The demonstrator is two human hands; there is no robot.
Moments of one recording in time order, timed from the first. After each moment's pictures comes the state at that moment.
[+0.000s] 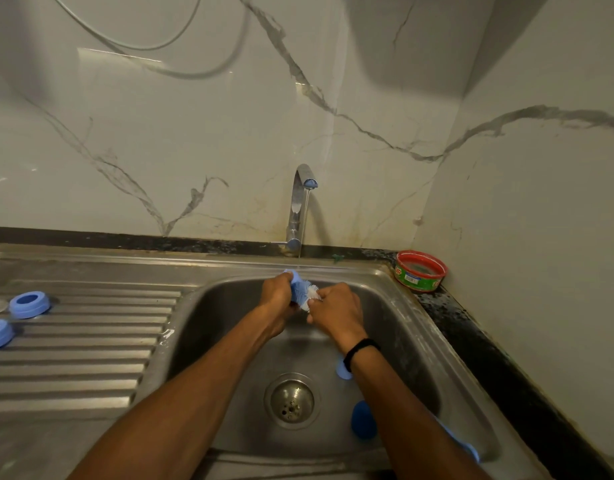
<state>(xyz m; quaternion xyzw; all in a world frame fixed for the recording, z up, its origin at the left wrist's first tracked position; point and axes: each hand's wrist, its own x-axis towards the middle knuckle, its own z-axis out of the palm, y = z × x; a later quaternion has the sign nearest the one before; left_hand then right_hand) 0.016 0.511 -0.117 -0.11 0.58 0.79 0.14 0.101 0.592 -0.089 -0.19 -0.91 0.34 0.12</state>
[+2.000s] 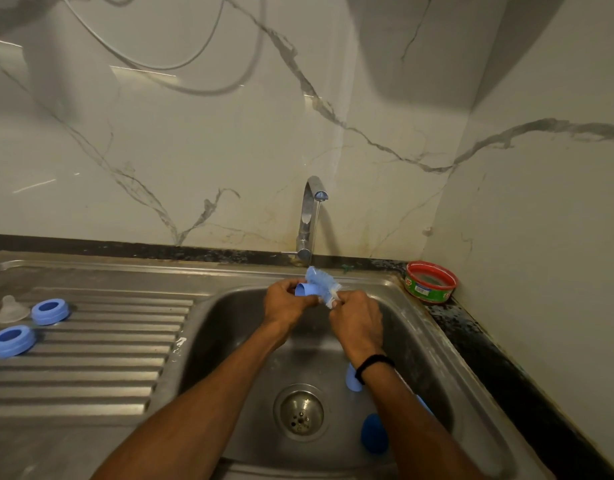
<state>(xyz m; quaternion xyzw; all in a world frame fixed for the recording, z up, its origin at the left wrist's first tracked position) 0.012 0.497 -0.130 0.08 0.73 0.68 -0.02 0.108 0.593 -0.077 -0.23 -0.91 0.29 0.20</state>
